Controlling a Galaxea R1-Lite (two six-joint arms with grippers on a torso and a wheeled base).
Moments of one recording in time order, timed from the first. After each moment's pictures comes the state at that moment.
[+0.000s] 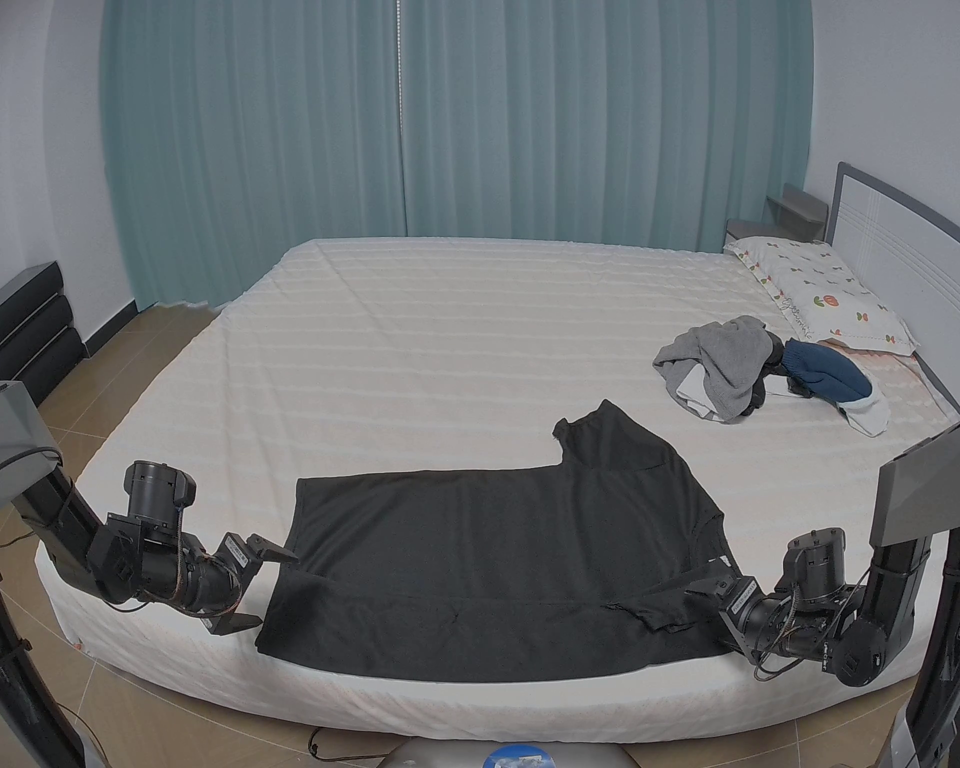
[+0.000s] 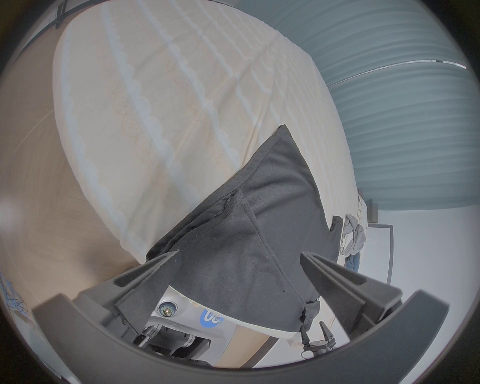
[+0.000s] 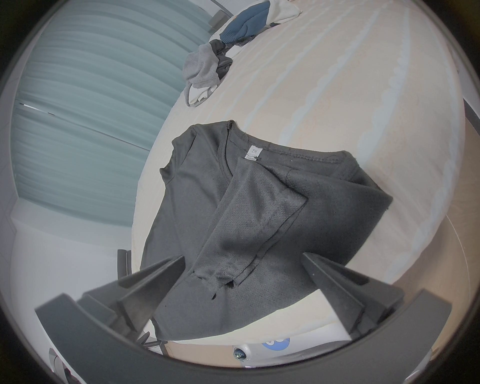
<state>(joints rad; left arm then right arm) -0.01 1.95 -0.54 -0.47 -0.36 -0.97 0.26 2.19 -0.16 -1.32 0.06 1.10</state>
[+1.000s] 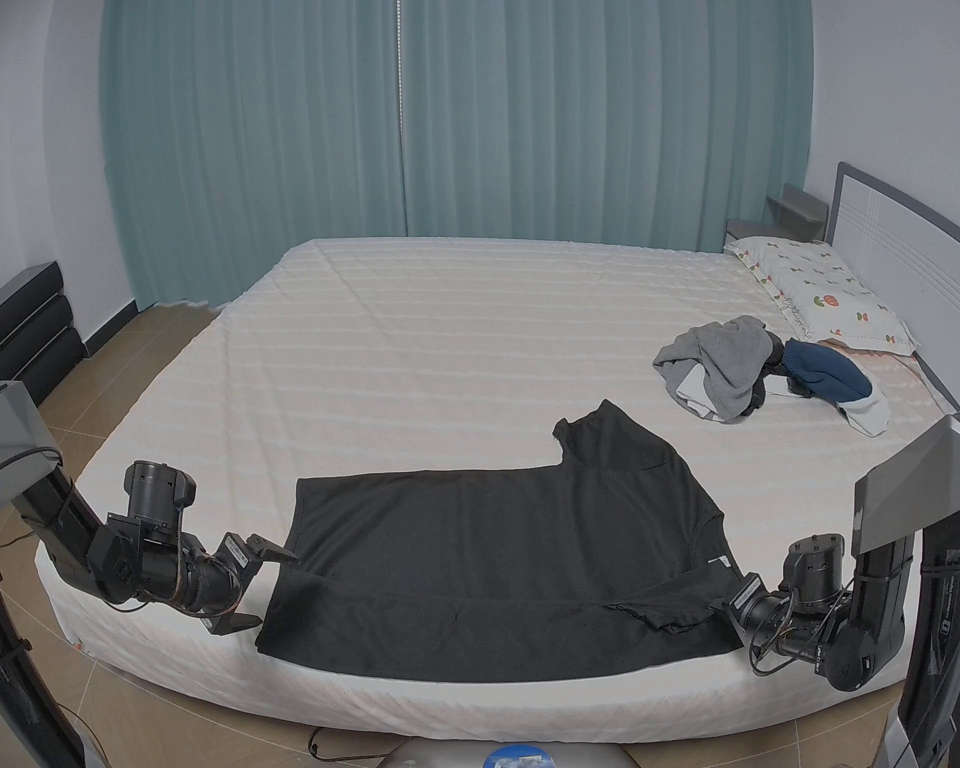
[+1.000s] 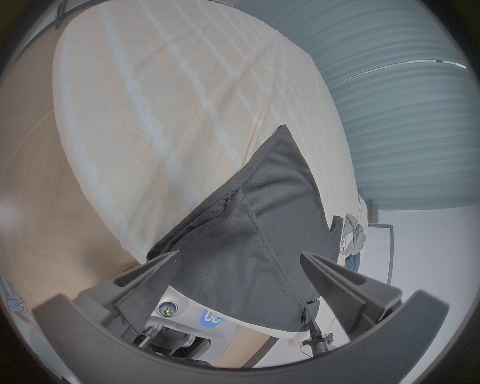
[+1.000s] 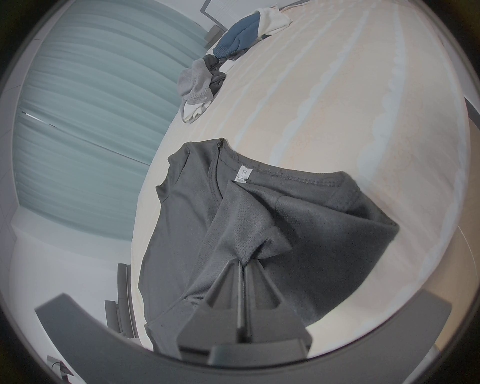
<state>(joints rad) -0.01 1.95 -0.54 -0.47 -0.36 -0.97 0.23 2.28 -0.13 -1.49 0.01 1.10</state>
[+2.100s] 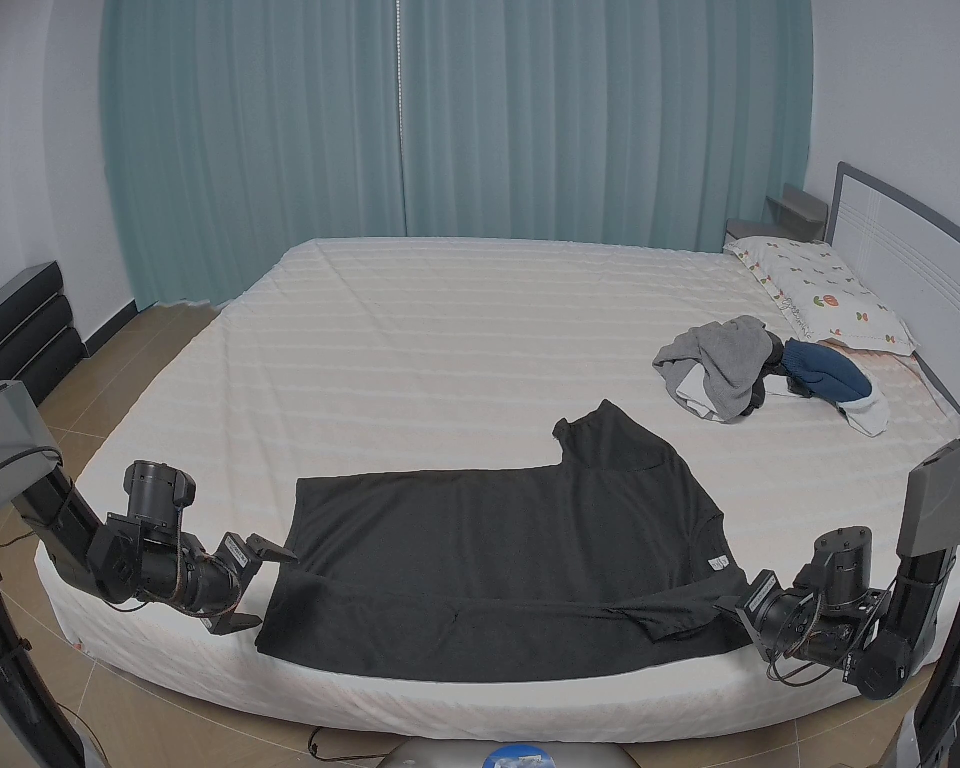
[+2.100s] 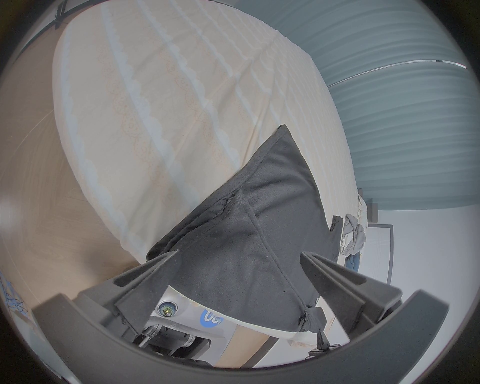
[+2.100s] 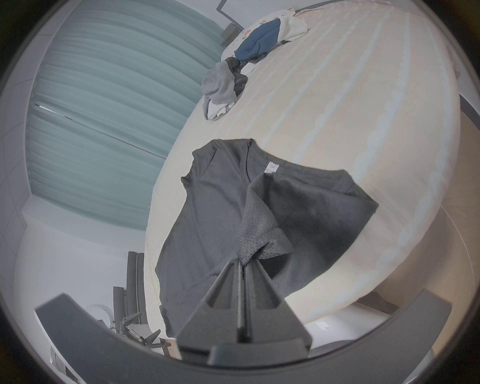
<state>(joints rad) -0.01 1.95 -0.54 -0.47 -0.36 -0.97 0.30 2.06 -0.05 -1.40 0.02 1.10</state>
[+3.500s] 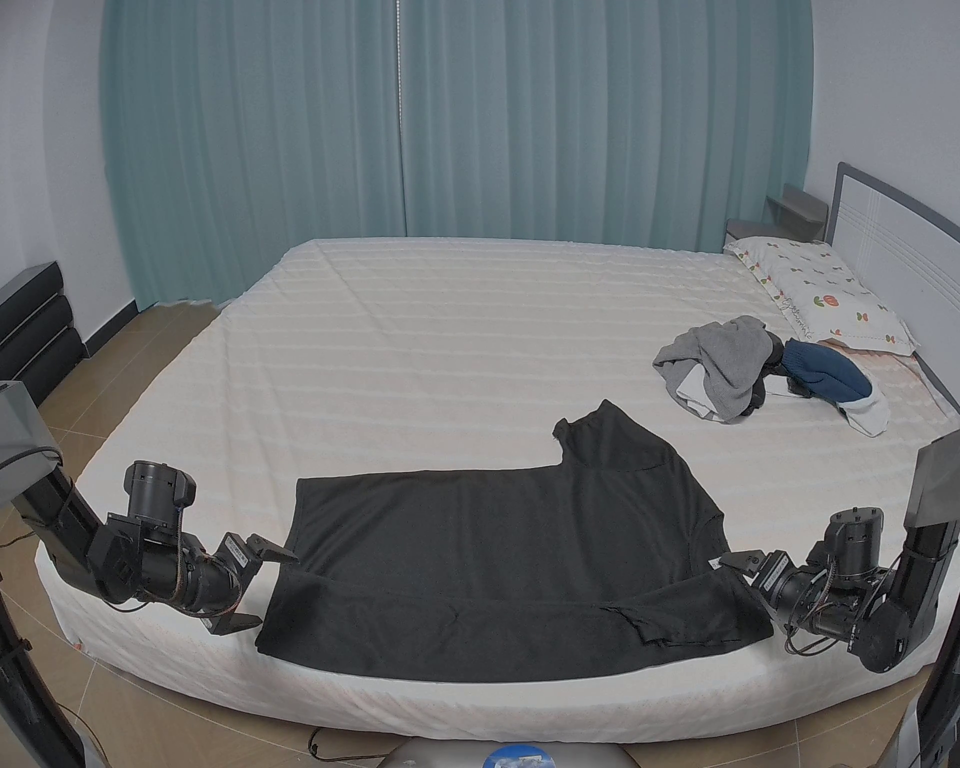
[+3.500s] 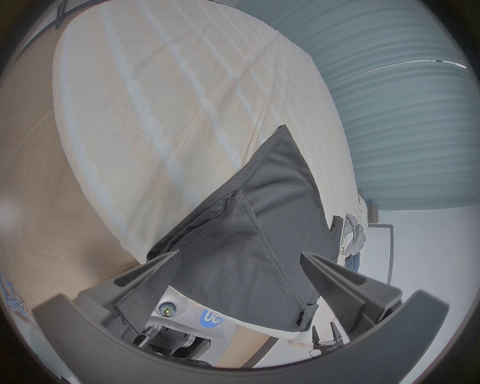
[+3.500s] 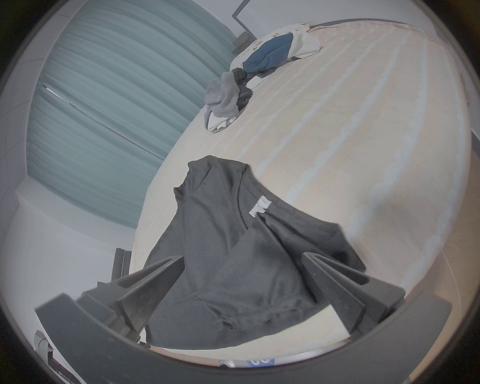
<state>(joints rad) -0.01 1.95 -0.55 -0.47 -0.36 -0.98 0.13 2.11 -0.16 -1.35 0.09 0.90</state>
